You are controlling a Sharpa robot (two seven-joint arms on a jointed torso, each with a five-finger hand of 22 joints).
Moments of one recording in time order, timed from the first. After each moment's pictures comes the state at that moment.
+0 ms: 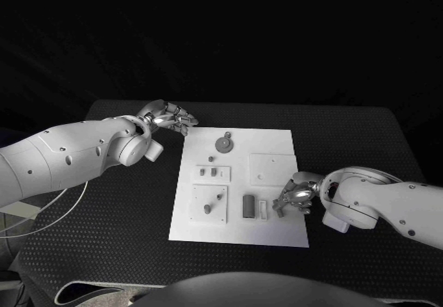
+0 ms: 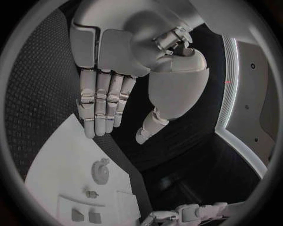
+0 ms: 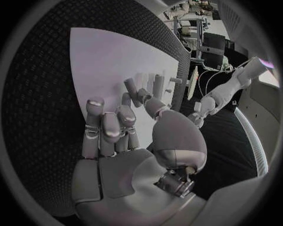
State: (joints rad) left arm 1.26 -0.79 -0.14 1.21 -0.44 -0.24 0.17; left_hand 1.04 -0.15 0.47 -0.22 0.07 0.85 0.18 0.30 0.45 1.11 0.14 0.07 0.30 0.88 0.08 0.70 0.56 0.04 1.04 -0.01 0.08 1.00; right arm 1.16 -0.88 -0.18 1.65 -0.94 -0.06 -0.51; right_hand 0.99 -0.06 0.58 -0.28 0.05 1.10 0.06 0.21 0.70 1.32 -0.04 1.06 1.28 1.29 -0.14 1.49 0.86 0.25 1.21 -0.03 0.90 1.31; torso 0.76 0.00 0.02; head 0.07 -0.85
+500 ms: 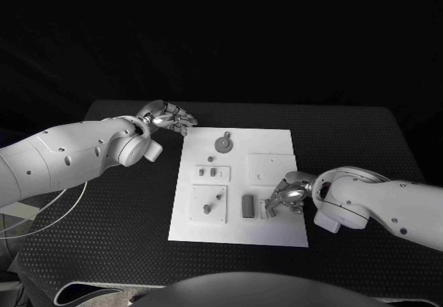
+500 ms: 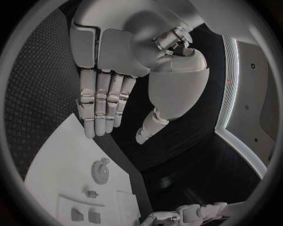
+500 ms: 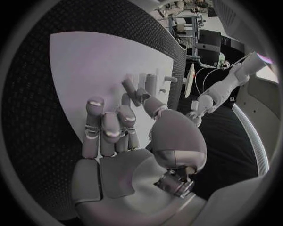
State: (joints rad) left arm 1.26 -0.79 -0.14 1.21 -0.44 -0.23 0.17; left_hand 1.04 -0.15 0.47 -0.22 0.07 0.85 0.18 0.30 0.45 1.11 0.14 0.07 0.30 0.88 0.08 0.70 0.56 0.04 1.04 -0.01 0.08 1.00; right arm 1.16 -0.85 -0.18 1.66 -0.91 -0.10 -0.51; right_hand 1.00 -0.04 0.58 -0.27 0.04 1.10 0.07 0.21 0.70 1.32 -0.04 1.06 1.27 1.29 -0.14 1.49 0.85 0.25 1.21 -0.03 0.90 1.31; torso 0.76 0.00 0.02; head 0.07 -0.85
